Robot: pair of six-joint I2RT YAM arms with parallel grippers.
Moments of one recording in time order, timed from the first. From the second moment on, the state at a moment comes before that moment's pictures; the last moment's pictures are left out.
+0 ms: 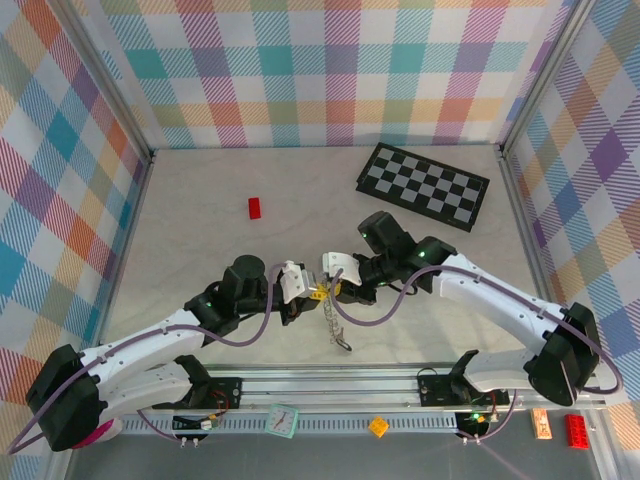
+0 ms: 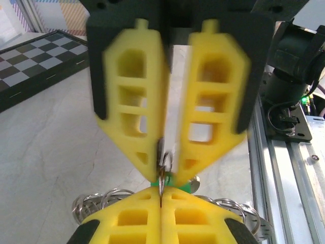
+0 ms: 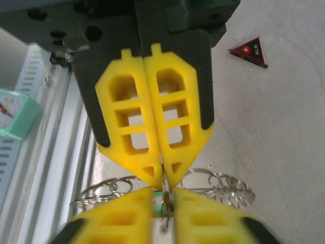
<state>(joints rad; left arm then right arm) -0.80 0.99 0.51 0.12 0.49 0.23 0.81 1.27 1.05 -0.68 -0.57 -0.65</state>
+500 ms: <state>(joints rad) -0.80 0.96 0.41 0.24 0.46 0.20 0.75 1.21 0.96 -0.58 -0.62 -0.42</state>
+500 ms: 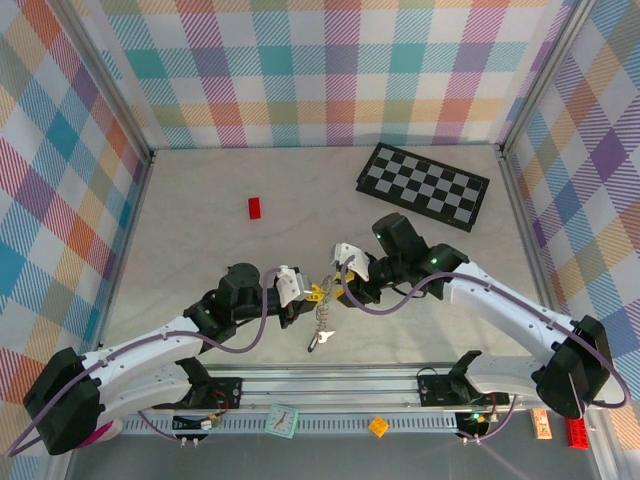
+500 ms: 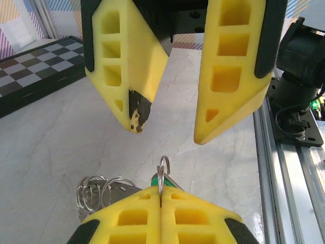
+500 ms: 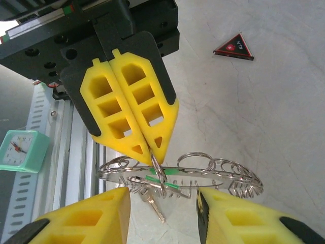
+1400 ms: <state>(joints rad) -0.80 0.94 0.38 0.32 0.46 0.18 0.74 1.25 0.94 -0.57 -0.64 -0.37</state>
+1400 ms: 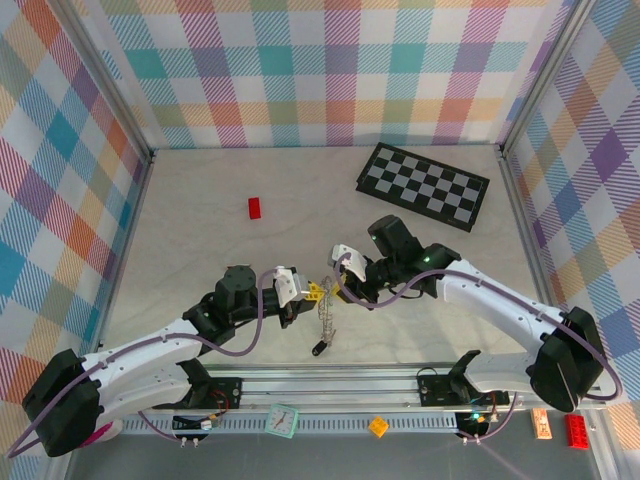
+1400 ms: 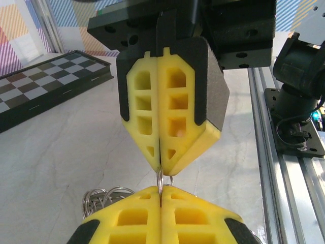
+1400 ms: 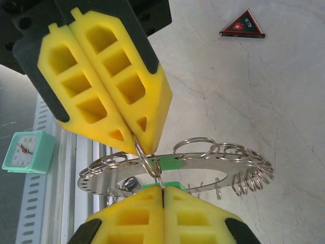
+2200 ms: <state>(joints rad) -0.80 0.97 0.35 0.49 0.49 0.12 0.71 1.12 0.75 -0.24 -0.73 -0.31</state>
